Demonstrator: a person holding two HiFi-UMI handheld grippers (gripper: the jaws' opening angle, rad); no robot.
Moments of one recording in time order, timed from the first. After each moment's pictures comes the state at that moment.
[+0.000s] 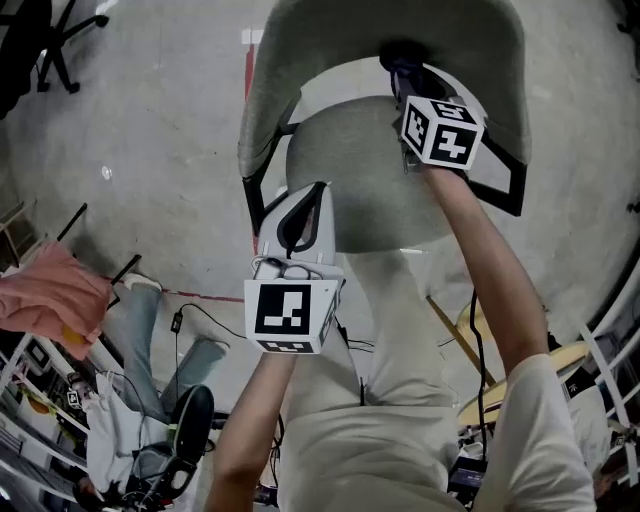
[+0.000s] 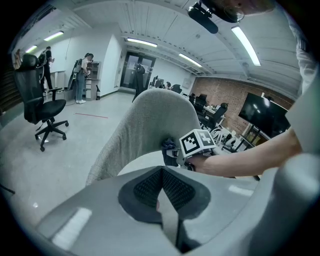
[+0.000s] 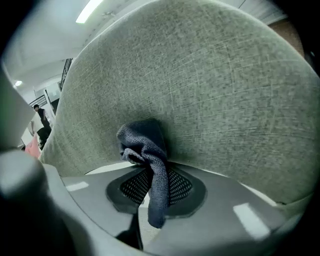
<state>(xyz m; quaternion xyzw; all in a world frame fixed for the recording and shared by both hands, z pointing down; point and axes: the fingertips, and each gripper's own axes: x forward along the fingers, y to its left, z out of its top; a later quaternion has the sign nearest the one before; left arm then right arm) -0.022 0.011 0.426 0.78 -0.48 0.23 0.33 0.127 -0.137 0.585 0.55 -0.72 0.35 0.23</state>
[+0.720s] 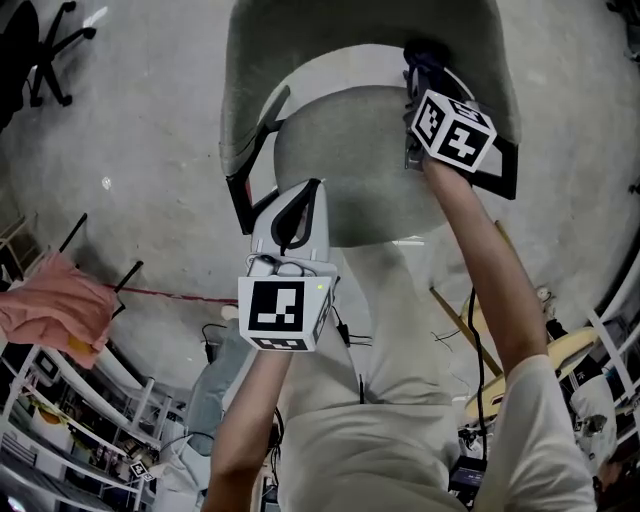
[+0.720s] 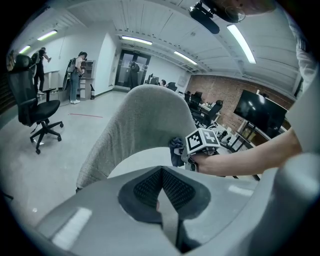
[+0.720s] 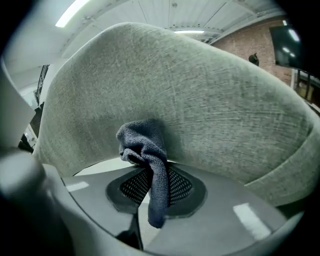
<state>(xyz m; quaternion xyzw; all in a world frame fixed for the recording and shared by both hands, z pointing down) 0.000 0.023 0.430 0.79 -0.45 0.24 0.32 0.204 -0.111 0.582 0.65 -0.64 0.37 0.20</state>
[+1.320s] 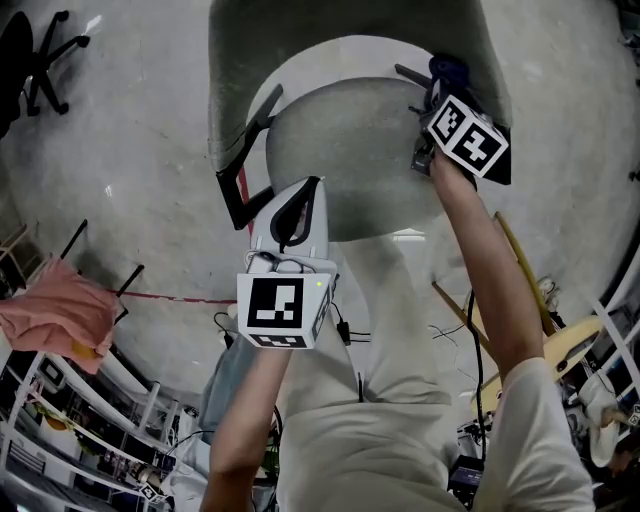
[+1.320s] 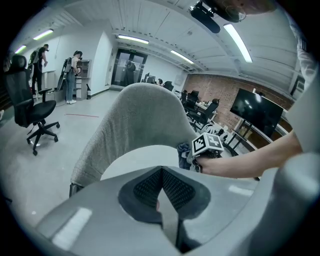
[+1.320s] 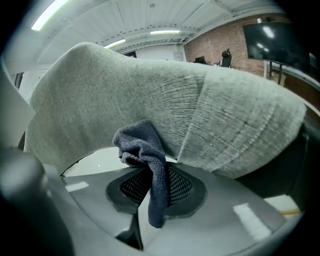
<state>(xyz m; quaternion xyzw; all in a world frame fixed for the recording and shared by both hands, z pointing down) 0.016 0.037 0.422 0.80 -0.43 0.25 0.32 0.273 -0.060 0.589 0.71 -0.54 0.41 0.18</state>
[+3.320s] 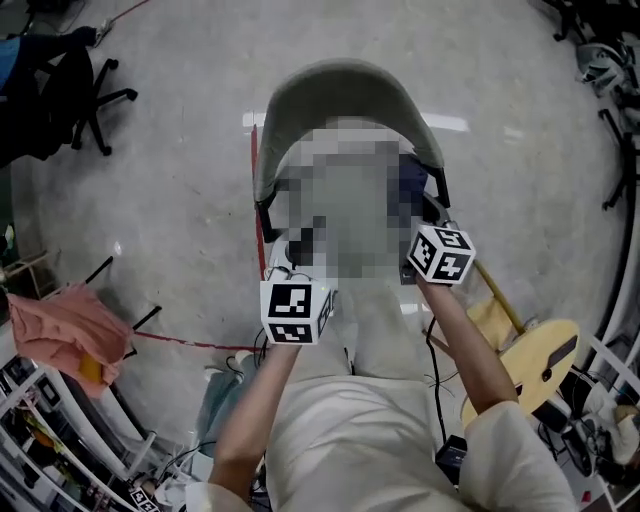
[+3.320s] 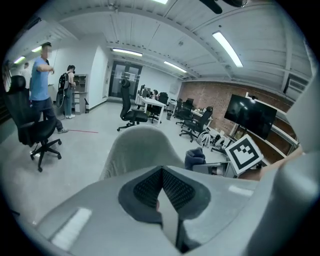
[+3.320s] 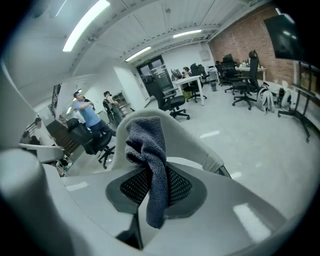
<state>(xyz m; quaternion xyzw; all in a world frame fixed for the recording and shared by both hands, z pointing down) 0.011 0.050 0.264 0.83 -0.44 0.22 0.28 0.185 0.043 0.360 0.60 -0.68 0.40 0.16</state>
